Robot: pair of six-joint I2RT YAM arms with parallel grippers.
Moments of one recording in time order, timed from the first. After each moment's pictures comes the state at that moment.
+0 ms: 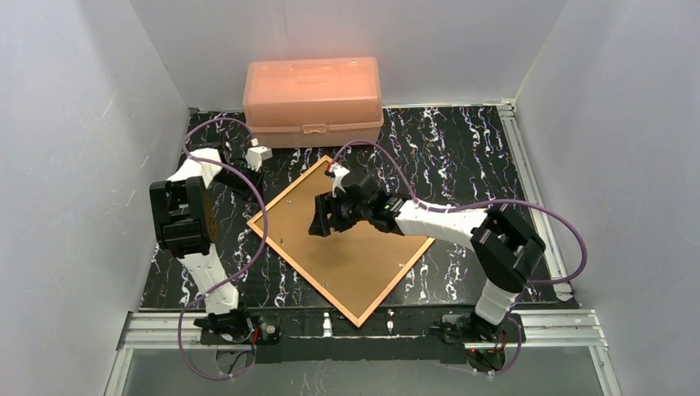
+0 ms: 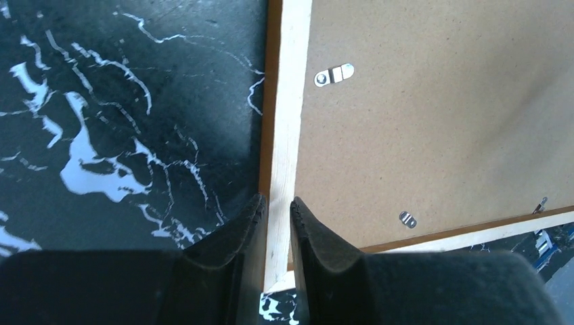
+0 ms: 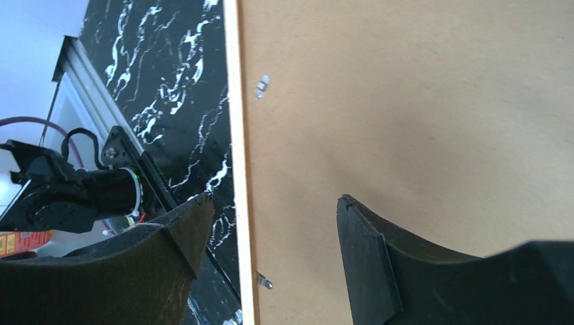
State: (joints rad) left arm 0.14 1.90 1.36 -0.91 0.59 0.69; right arm 0.95 1.71 1.12 -0.02 -0.27 0.56
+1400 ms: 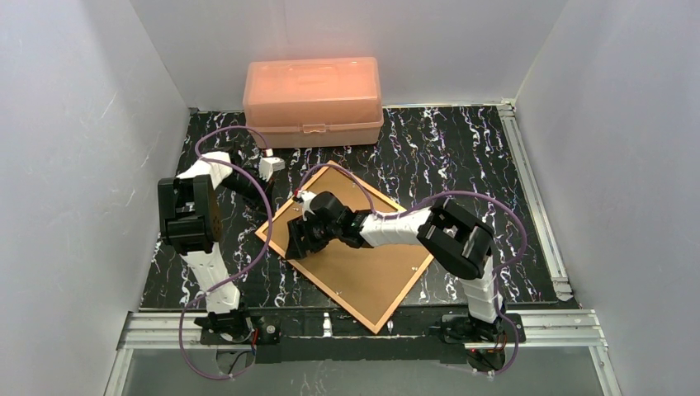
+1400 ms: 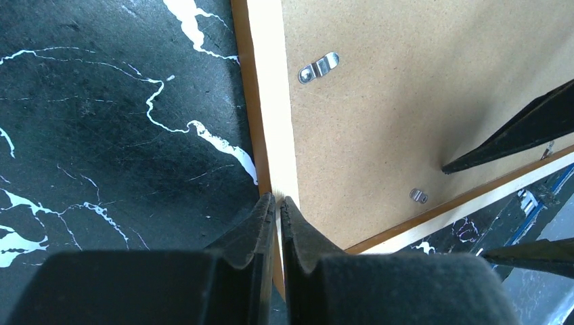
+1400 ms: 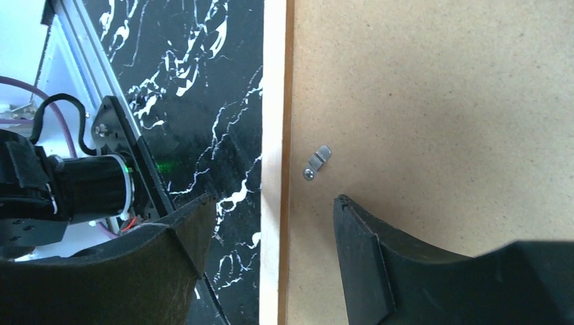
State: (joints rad) left arm 0.07 1.93 1.31 -0.97 0.64 0.79; right arm 1.09 2.01 1.22 0.16 -0.34 0.58
